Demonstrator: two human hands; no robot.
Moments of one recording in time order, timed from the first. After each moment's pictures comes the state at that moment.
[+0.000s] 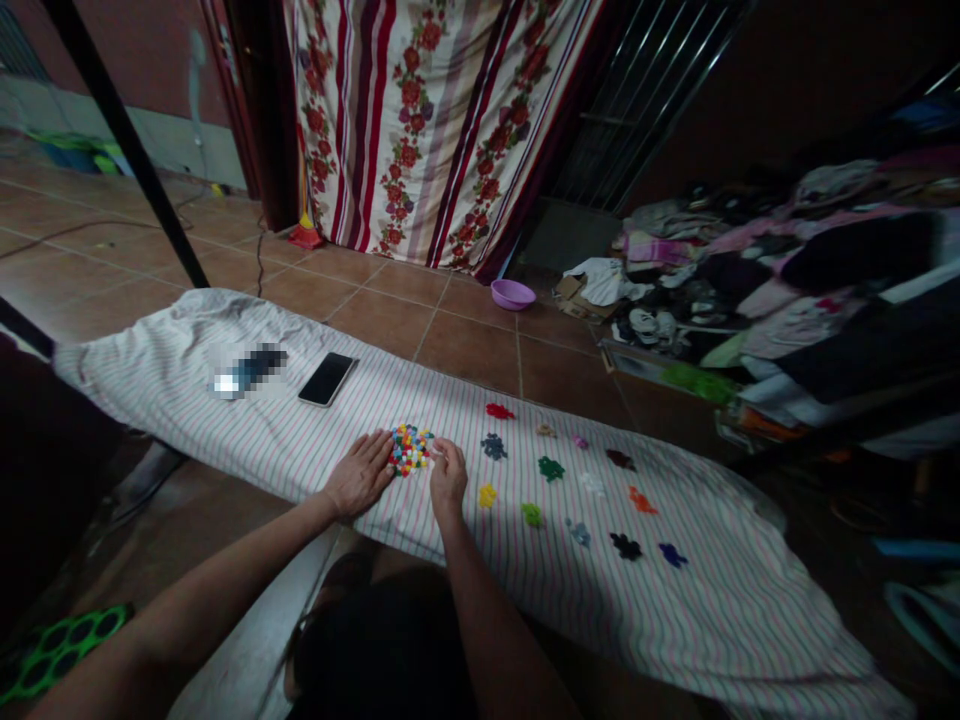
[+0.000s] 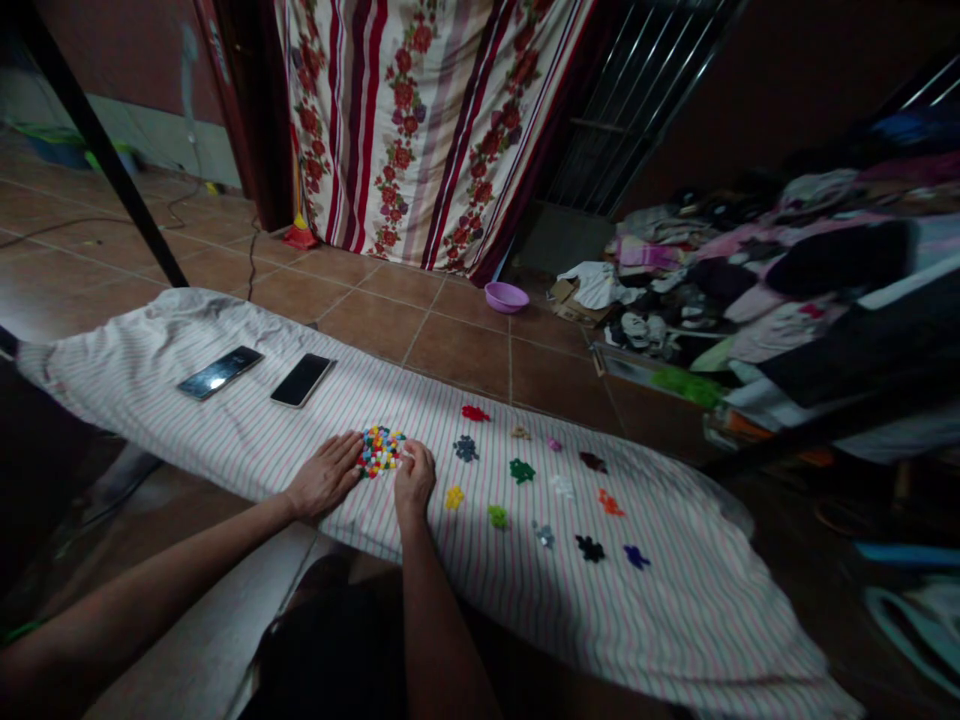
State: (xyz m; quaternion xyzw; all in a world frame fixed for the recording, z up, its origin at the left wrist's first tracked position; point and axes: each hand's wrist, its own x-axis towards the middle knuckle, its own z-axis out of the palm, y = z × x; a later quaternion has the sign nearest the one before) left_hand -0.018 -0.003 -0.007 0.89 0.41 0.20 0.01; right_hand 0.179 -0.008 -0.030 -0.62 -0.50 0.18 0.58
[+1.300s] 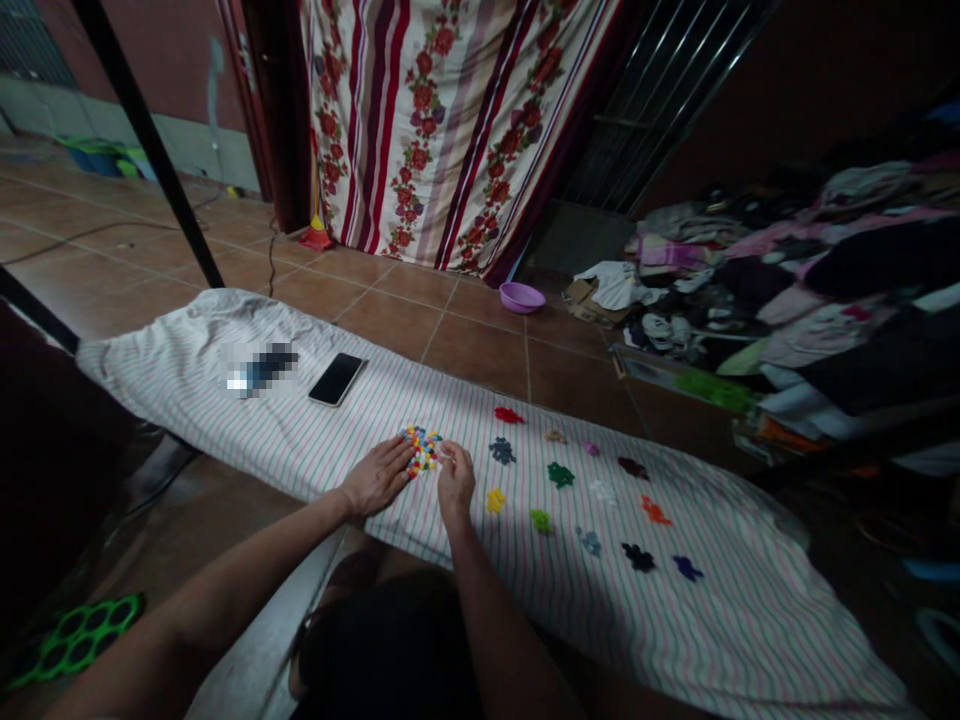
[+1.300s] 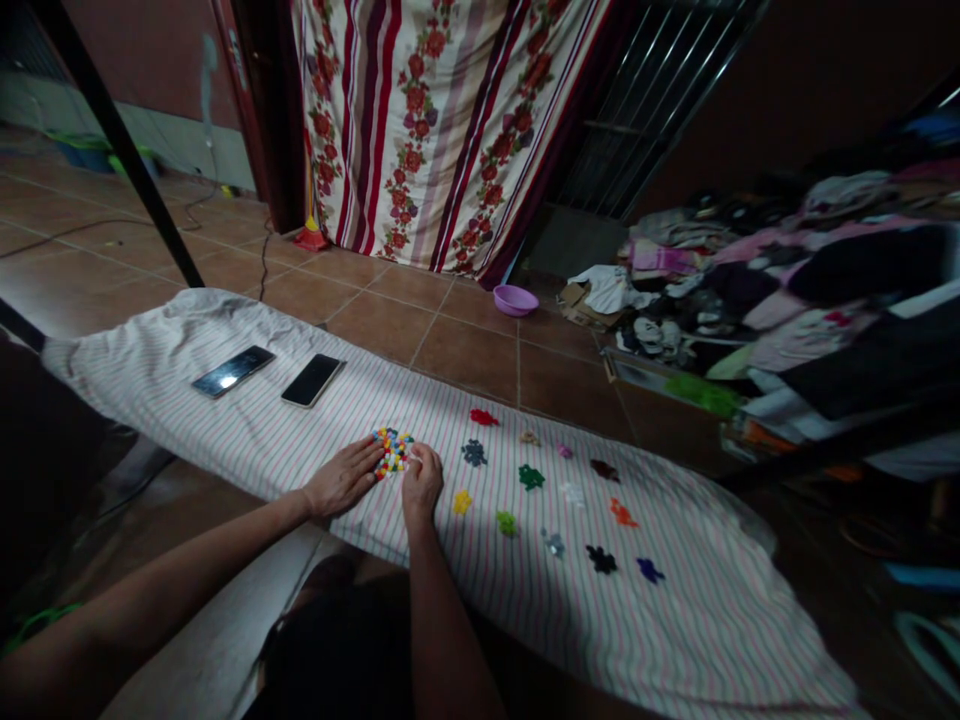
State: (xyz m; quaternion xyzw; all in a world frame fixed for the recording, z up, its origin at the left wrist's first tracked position) left_hand -0.009 0.002 0.002 0.92 0.33 0.22 0.05; right_hand 0.181 -0.006 -0.035 -0.62 -0.50 0.17 0.58
